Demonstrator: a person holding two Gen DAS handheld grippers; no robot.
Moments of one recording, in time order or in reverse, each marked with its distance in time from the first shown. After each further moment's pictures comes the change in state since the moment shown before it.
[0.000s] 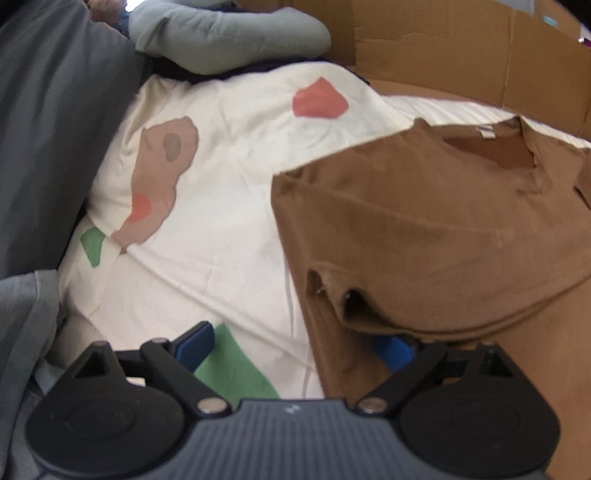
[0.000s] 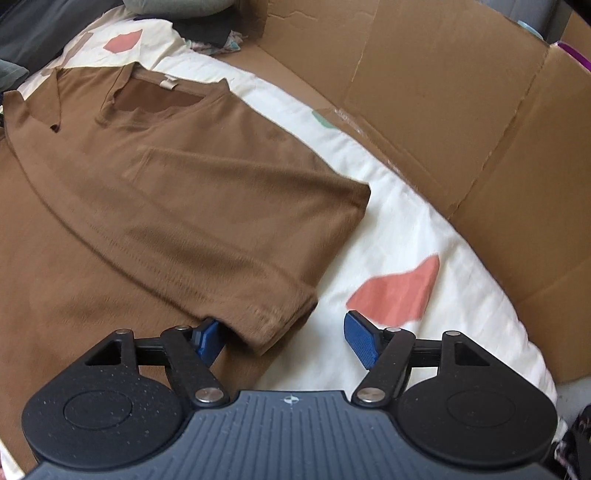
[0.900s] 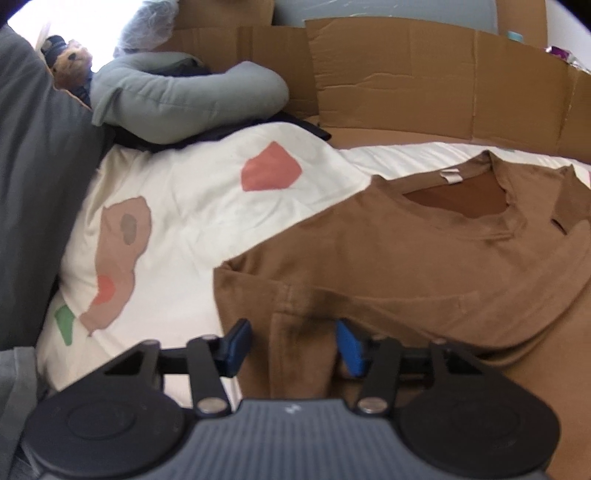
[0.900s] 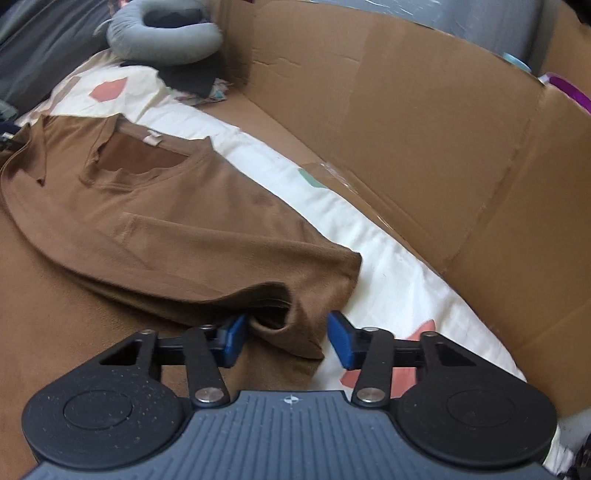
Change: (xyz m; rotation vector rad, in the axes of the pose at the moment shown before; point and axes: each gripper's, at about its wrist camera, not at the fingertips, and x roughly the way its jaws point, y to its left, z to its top) left arm -0.001 -0.034 0.028 0.042 -0.135 -0.049; right arm 0.005 0.002 0.023 0.017 -0.148 -0.022
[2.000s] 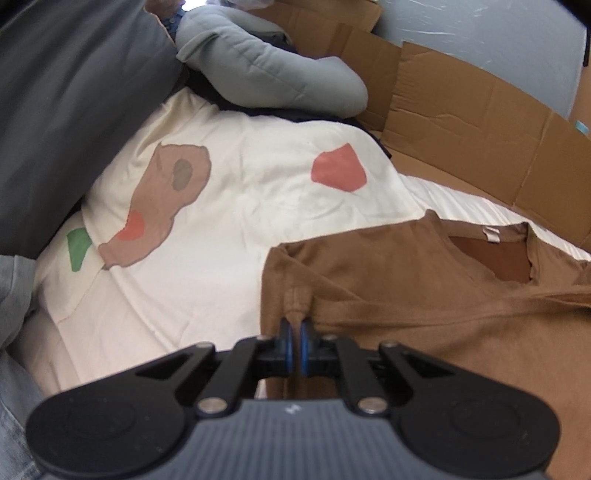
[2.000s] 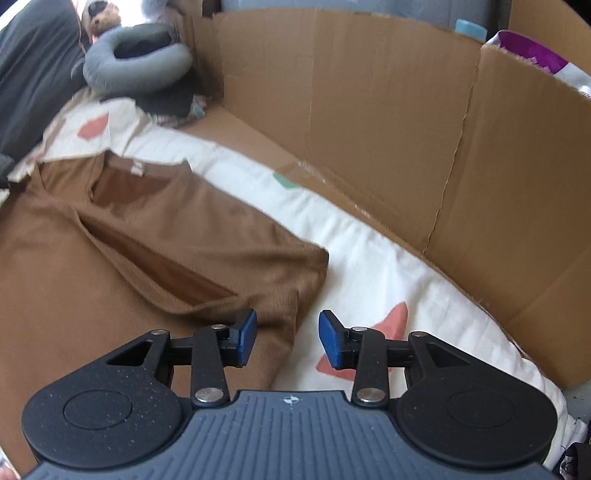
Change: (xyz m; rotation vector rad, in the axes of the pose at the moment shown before) left arm -0.002 0.043 -0.006 -0.318 0.002 -0.008; right arm -0.011 -0.042 0.001 0.150 0.027 0.070
